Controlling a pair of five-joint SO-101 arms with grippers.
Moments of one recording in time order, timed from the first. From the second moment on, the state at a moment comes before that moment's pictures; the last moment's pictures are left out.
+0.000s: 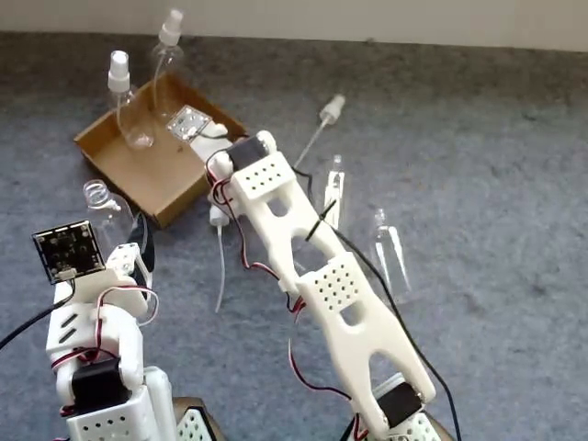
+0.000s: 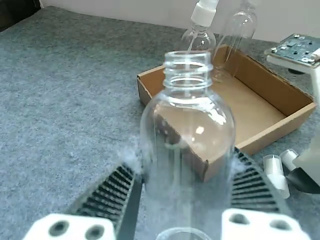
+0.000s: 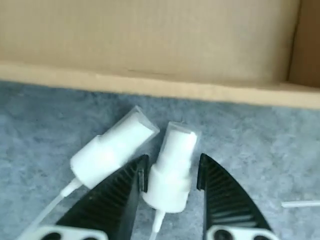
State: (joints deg) left arm -21.8 -102.7 82.3 50.4 6.0; right arm -35.4 67.3 -75.0 86.2 23.4
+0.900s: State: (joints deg) left arm -12.5 -103.0 83.5 50.2 6.0; right arm -30.2 63.2 -93.1 100.1 27.6
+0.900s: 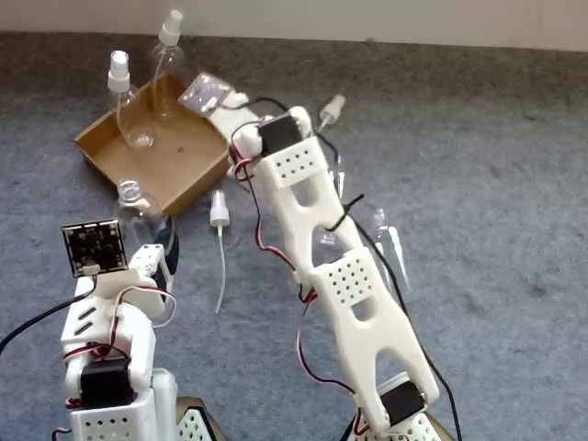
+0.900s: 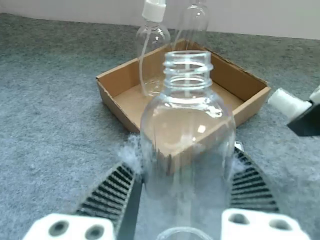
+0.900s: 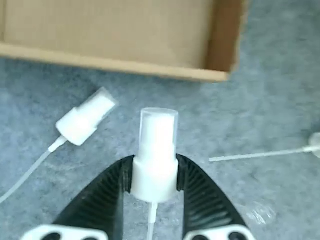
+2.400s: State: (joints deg) left arm 33.5 -103.0 95.9 16.9 6.0; right arm -11.9 -13.2 -96.8 100.2 6.2
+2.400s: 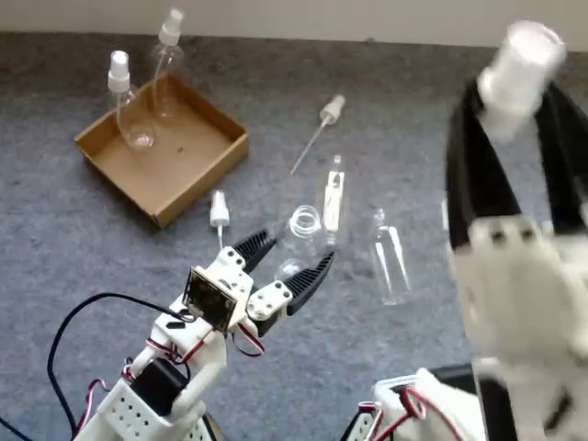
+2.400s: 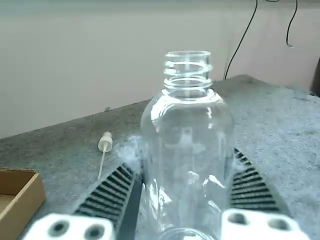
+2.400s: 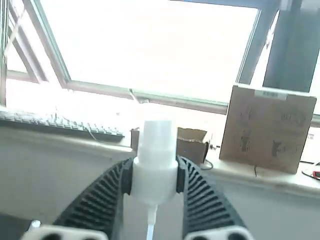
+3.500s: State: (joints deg) left arm 47.2 -103.0 95.9 20.7 6.0; right arm -11.6 -49.9 -52.1 94.9 1.1
